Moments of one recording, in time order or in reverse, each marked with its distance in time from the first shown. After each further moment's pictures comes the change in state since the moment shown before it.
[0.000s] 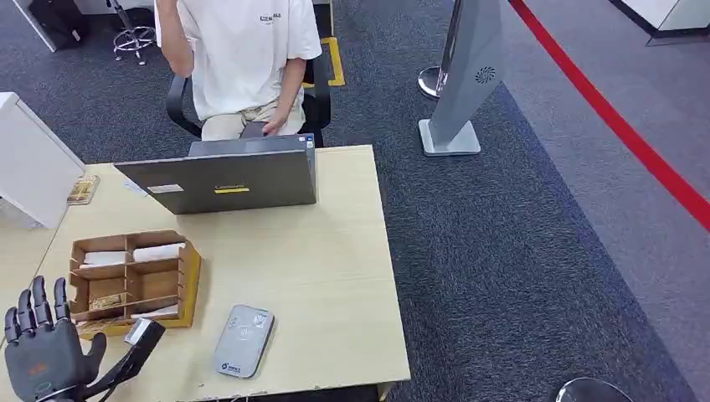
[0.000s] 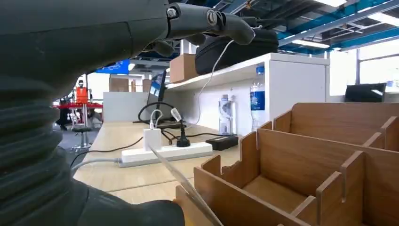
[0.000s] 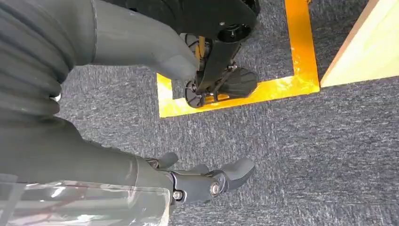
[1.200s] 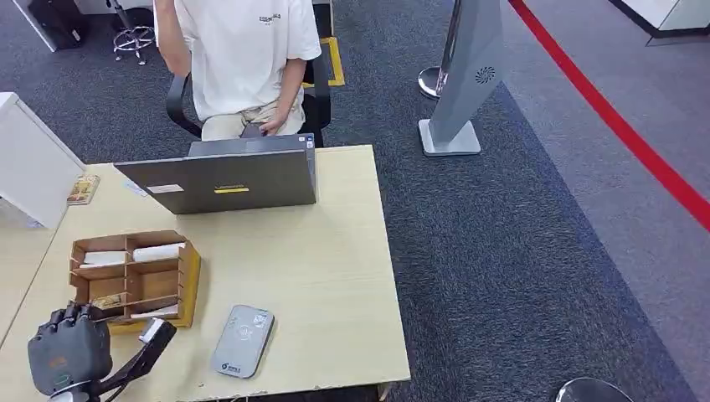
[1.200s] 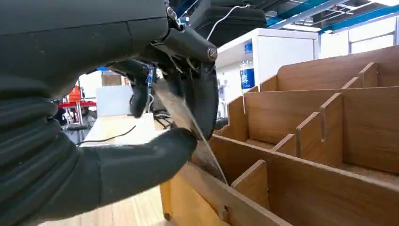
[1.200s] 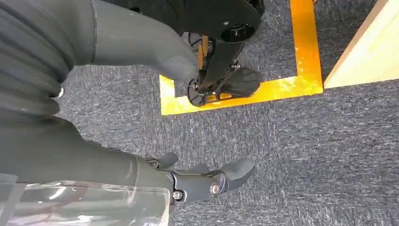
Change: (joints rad) left arm -0.050 -0.007 0.000 0.119 -0.012 -0.004 -0.021; right arm 0.000 0.000 0.000 0.000 0.024 -0.001 0.005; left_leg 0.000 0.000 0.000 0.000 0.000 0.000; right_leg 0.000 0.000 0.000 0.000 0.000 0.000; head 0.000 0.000
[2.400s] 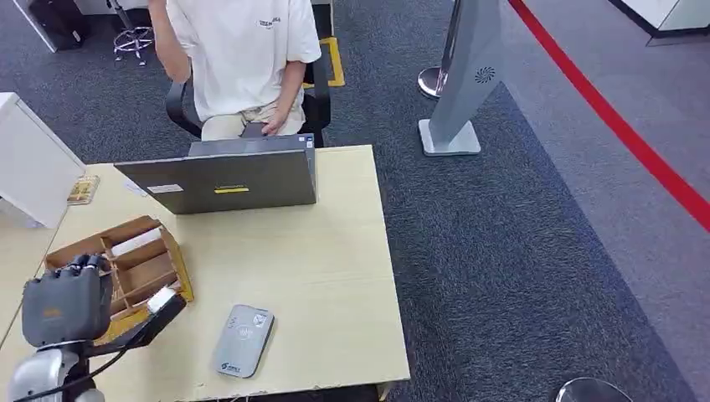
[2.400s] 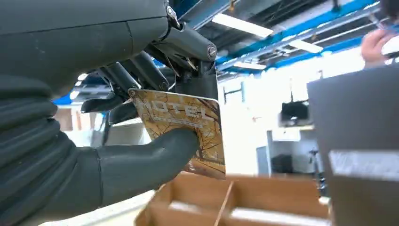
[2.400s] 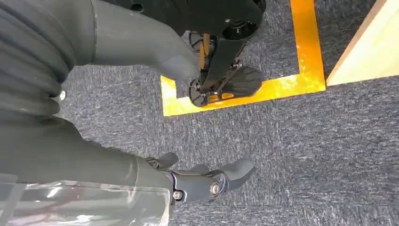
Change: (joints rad) left arm -0.040 0.131 -0.222 -0.420 -0.041 -0.390 0.136; right arm 0.003 0.000 -0.020 0.000 -0.002 0.000 0.004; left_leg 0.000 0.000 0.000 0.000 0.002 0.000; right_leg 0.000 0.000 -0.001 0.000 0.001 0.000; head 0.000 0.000
